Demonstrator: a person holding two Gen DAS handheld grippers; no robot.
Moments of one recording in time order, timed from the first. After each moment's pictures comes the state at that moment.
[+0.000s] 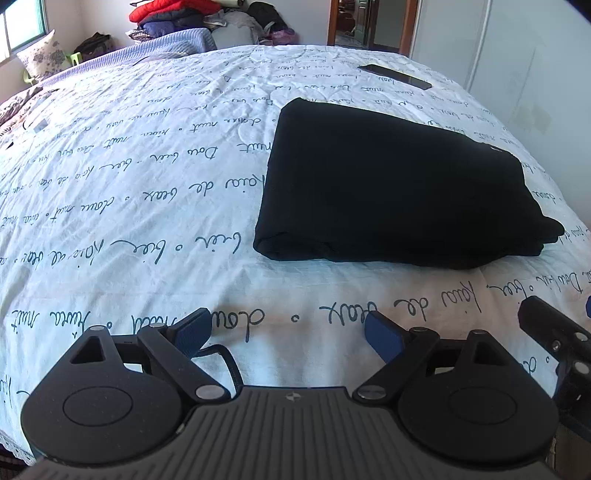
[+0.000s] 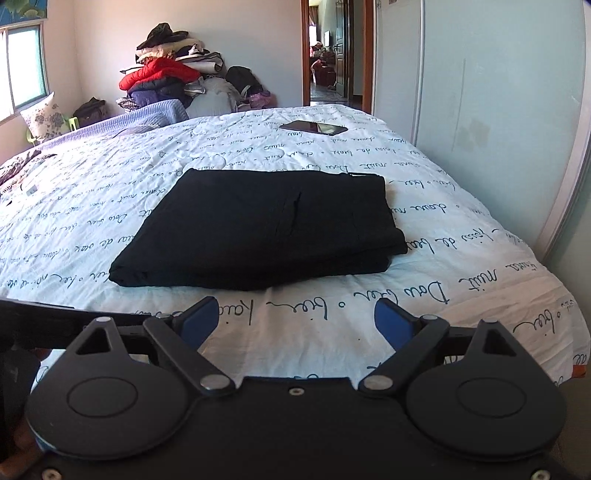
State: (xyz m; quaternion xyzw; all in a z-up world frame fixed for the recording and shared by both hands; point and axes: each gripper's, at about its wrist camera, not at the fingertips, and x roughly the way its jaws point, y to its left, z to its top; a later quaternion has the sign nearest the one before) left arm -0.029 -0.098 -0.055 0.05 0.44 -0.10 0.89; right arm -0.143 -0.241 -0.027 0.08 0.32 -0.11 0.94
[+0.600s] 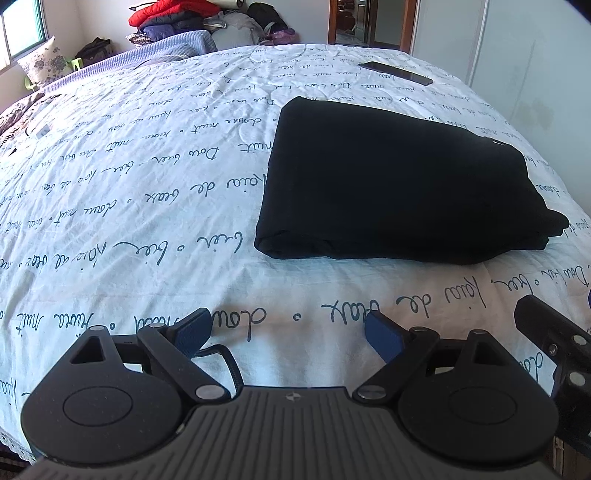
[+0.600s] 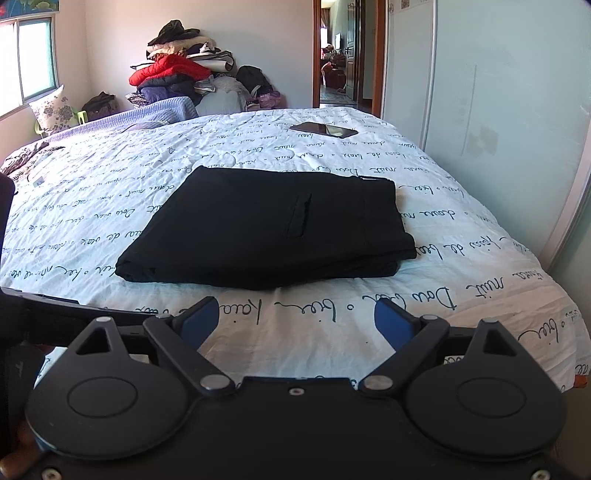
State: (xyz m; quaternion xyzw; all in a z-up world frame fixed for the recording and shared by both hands) left arm -0.030 -0.100 -0.056 0.07 0.44 -0.09 0.89; right arm -0.143 -0.233 -0.028 0.07 0.33 -0.10 0.94
